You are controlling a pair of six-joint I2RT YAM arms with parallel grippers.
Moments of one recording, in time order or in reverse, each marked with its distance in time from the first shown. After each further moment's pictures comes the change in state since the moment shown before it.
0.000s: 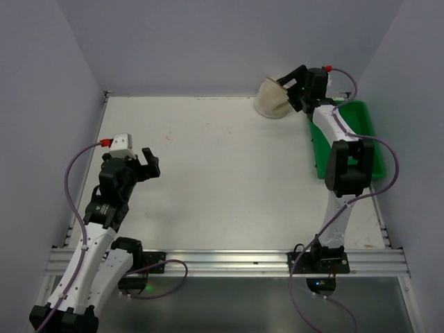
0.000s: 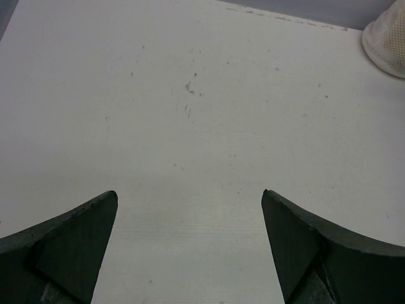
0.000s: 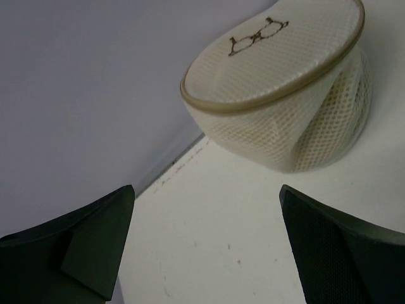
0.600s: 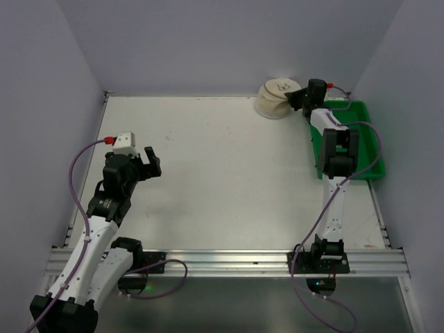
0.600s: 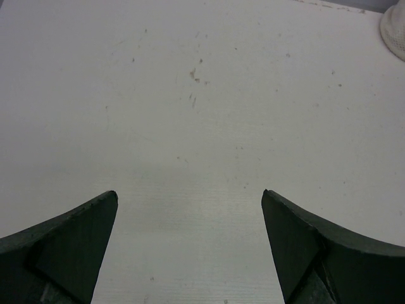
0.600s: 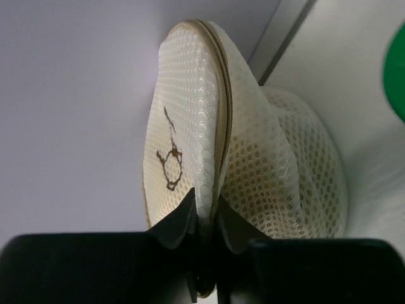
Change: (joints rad) left arm 0.003 0.073 0.000 0.011 -0.003 0.000; right arm -0.088 0.422 0.257 0.137 -0.057 0.259
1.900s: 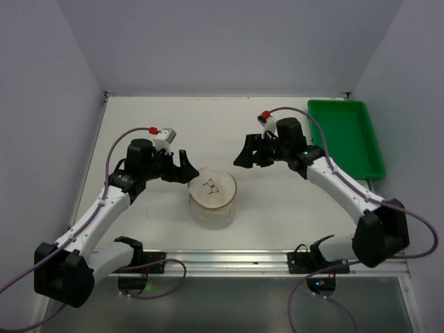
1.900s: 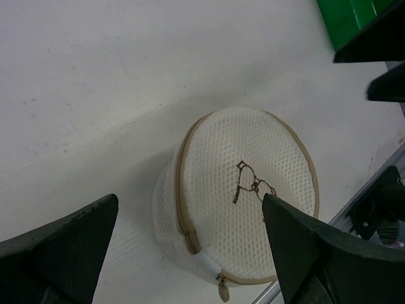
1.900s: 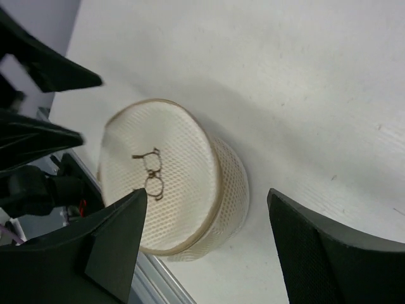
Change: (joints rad) left arm -0.106 0.291 0.101 0.002 0.575 -0.045; right arm 0.485 -0.968 -0.908 -0.333 -0.410 -0.851
